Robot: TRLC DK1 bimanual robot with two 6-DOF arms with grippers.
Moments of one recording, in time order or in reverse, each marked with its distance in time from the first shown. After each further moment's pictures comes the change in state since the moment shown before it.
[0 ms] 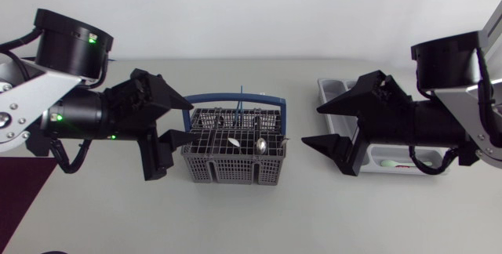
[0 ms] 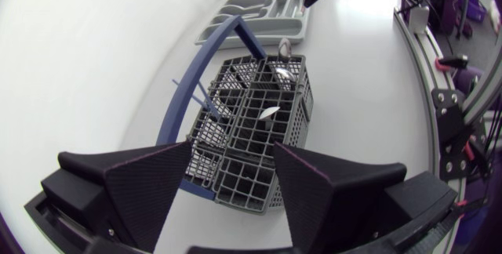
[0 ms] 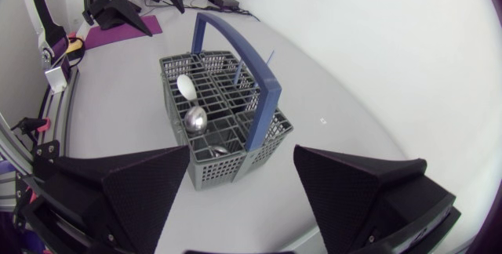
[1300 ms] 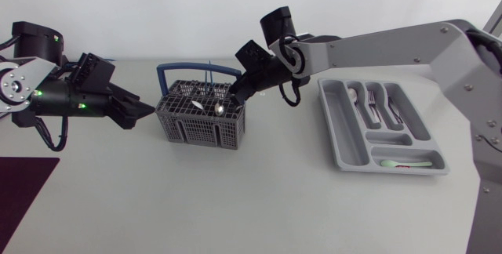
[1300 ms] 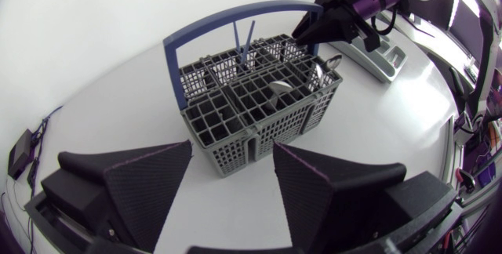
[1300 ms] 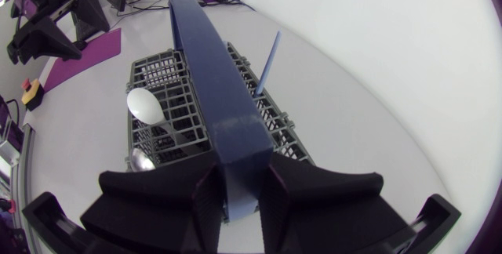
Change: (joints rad) left arm 0.503 0.221 0.052 0.091 0.209 -0.342; right arm 0.191 0.979 0.870 0.067 0.116 0.211
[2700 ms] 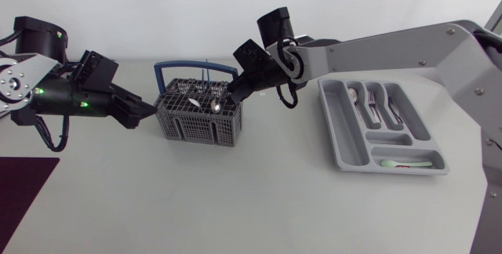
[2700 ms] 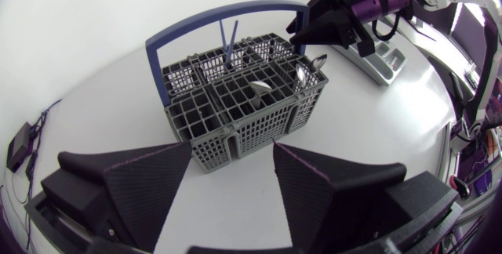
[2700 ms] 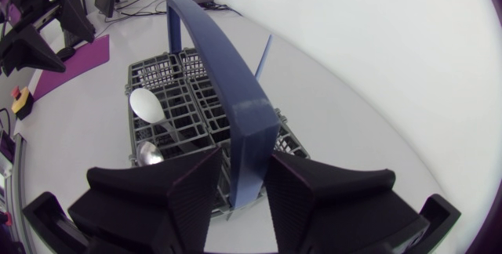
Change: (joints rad) left arm -0.044 -0.029 0.010 -0.045 -0.045 -0.056; right arm 0.029 -0.021 -0.041 0.081 0.085 0.050
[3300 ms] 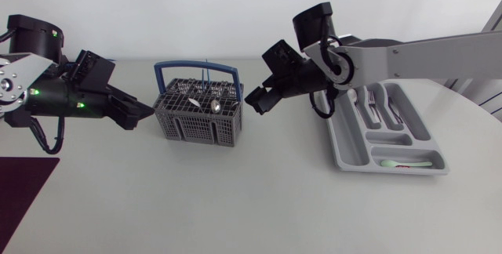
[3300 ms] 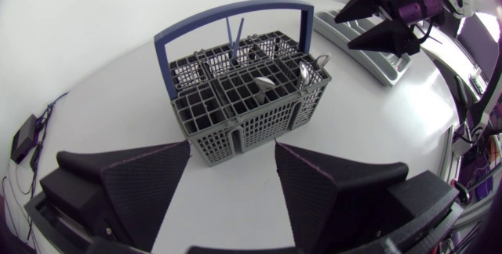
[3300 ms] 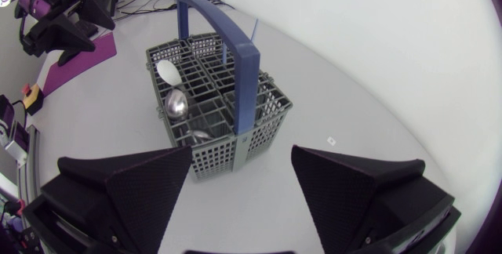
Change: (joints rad) left arm -0.006 -0.034 -0.007 -0.026 -0.040 -0.025; right arm -0.050 -0.258 -0.270 -0.023 -0.008 0.009
